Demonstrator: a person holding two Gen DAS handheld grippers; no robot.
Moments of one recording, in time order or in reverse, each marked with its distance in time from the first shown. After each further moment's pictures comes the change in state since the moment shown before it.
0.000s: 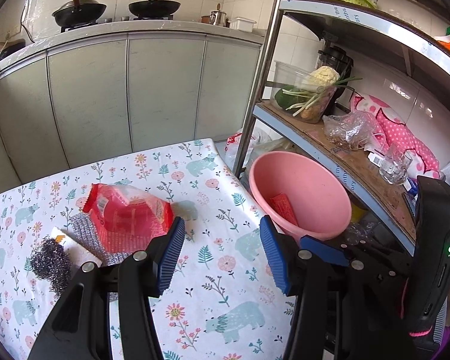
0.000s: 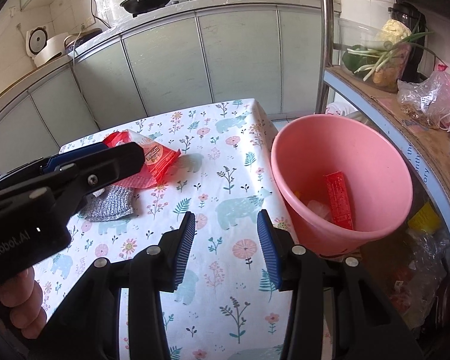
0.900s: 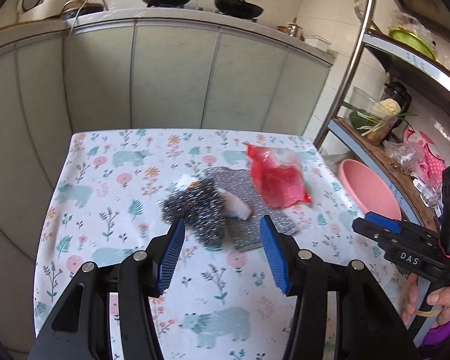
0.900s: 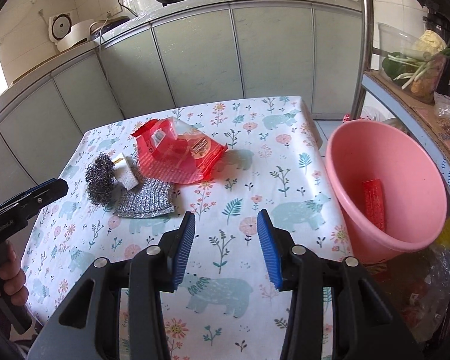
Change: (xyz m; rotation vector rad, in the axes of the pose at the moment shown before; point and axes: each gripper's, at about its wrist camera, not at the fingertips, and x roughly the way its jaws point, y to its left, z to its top) left arm -0.069 0.143 -0.069 -0.223 -0.022 0.184; right arm 0.018 0.042 0.000 -0.075 0.029 0.107
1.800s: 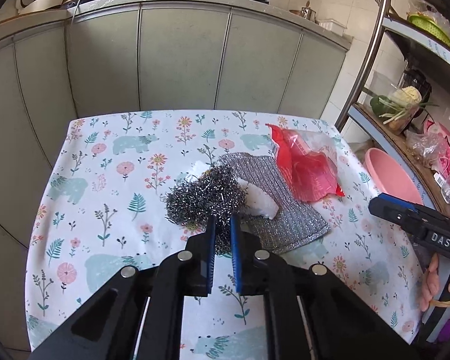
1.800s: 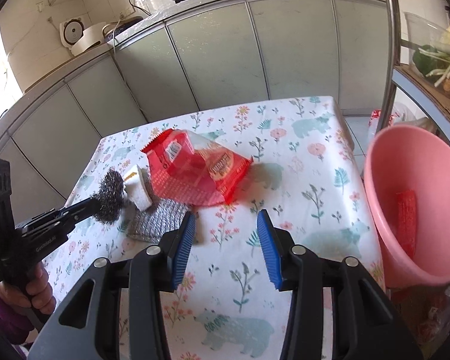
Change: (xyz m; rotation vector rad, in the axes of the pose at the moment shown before) left arm 0.040 0.007 0.002 0.008 0.061 0.060; right arm 0.034 0.002 0.028 0.011 0.022 0.136
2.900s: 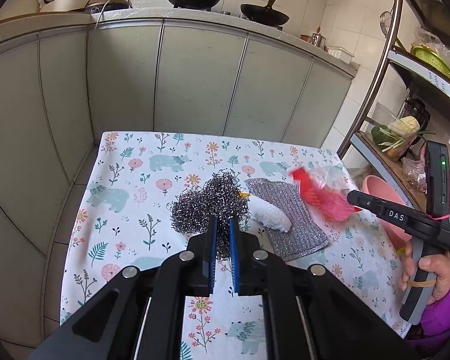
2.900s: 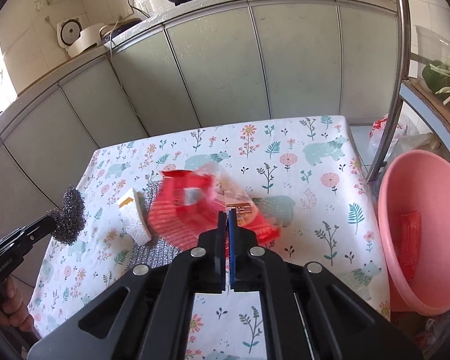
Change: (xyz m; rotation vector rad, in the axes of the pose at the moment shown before) left arm -0.046 0.032 0.003 -0.061 -0.090 0.002; right arm 0.015 0.014 0.026 -0.006 -0.031 -0.030
